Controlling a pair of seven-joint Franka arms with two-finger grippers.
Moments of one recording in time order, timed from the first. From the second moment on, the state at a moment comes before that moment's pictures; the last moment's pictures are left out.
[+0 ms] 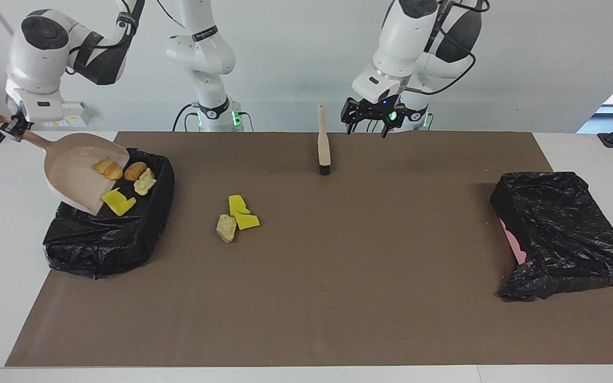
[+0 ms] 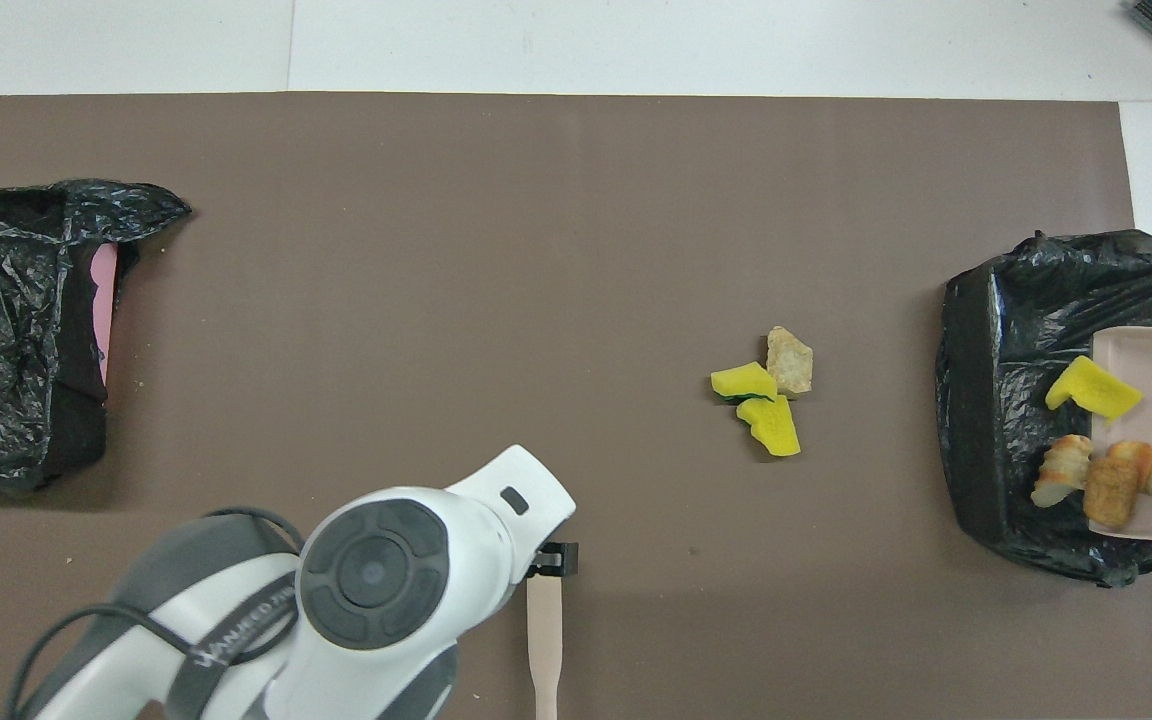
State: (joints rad) left arm -0.42 -0.10 -0.11 -1.78 -0.14 1.72 -0.43; right arm -0.34 -0.22 -0.08 -2.10 -0.79 2.08 -1.53
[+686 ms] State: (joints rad) left arm -0.20 -0.05 -0.08 -1.46 -0.06 1.36 -0.15; right arm -0.31 -0.32 -0.03 -2.10 -0.84 2.00 -1.55
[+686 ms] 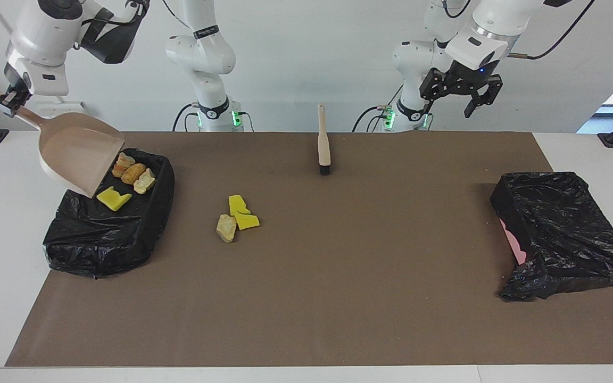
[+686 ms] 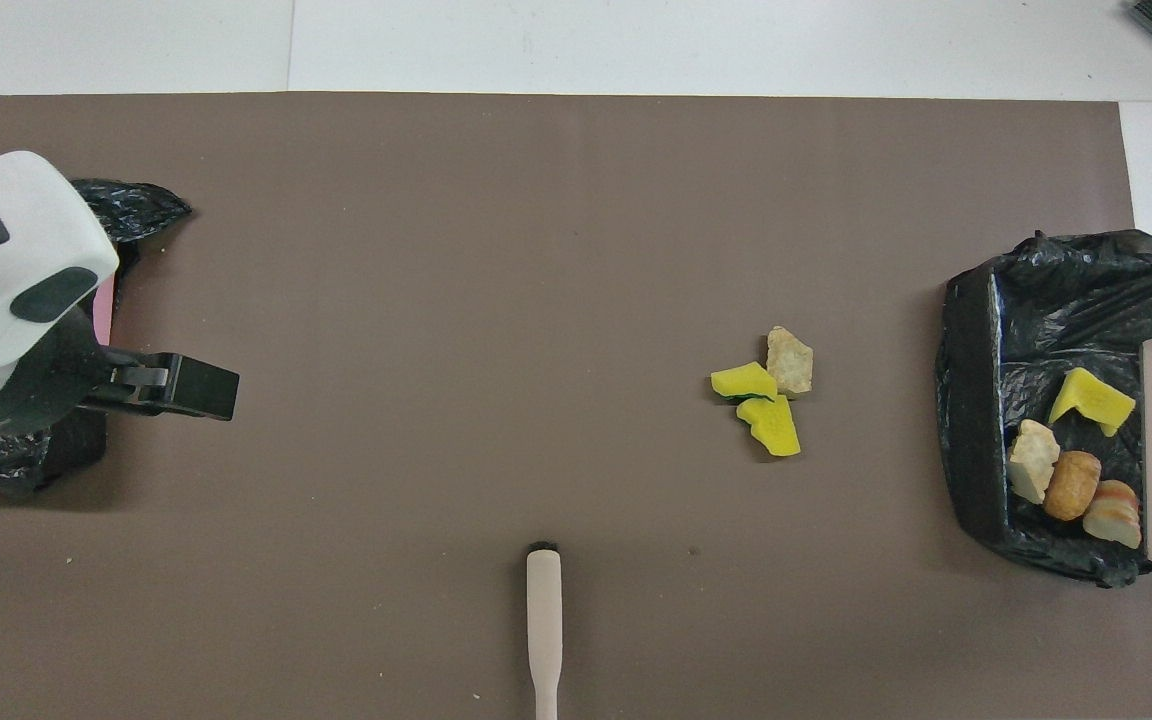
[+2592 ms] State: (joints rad) left arm -0.16 -0.04 -0.05 -1.41 -0.06 1.32 -0.02; right arm 0.37 0.18 0.17 -1.82 -0.01 1.98 0.50
